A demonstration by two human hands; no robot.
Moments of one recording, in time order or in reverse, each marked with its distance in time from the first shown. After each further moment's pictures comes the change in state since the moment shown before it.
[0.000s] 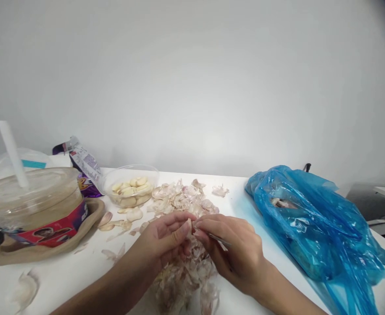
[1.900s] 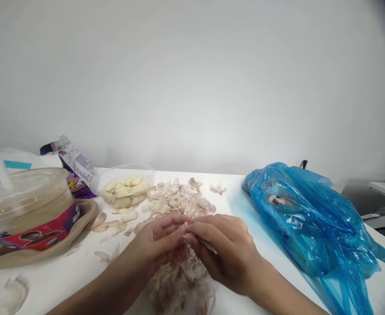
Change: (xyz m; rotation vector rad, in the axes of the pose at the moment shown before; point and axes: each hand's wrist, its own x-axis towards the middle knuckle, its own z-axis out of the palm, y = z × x) left_hand 0.003 -0.003 -0.005 0.109 -0.066 -0.020; right_hand 0.003 -0.002 0.002 -0.089 -0.040 -0.032
